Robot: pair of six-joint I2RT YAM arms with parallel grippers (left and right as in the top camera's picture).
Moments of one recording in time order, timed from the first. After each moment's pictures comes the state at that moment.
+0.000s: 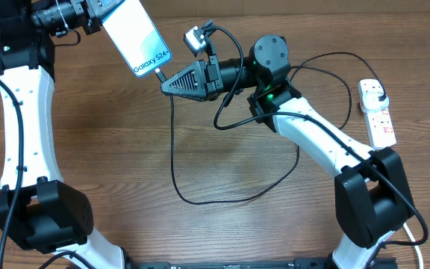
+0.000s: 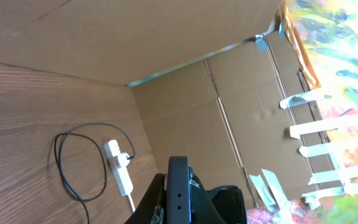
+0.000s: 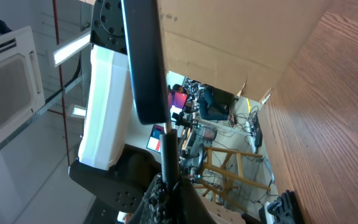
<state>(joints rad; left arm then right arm) 0.21 1.84 1.86 -0.18 1.33 -1.01 0.51 1.89 1.40 0.79 -1.27 1.51</state>
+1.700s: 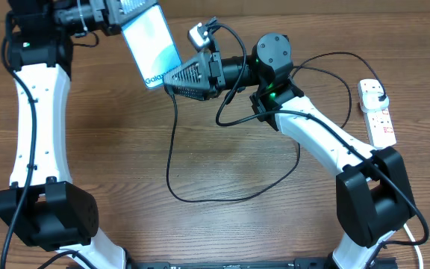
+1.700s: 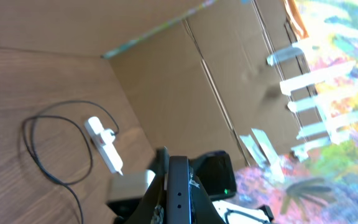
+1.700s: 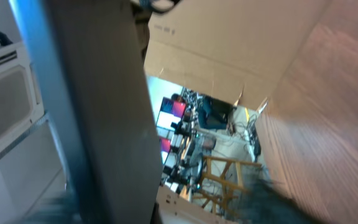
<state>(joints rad) 0.12 1.84 1.86 -0.18 1.43 -0.94 0.49 1.89 1.40 0.78 -1.23 1.51</state>
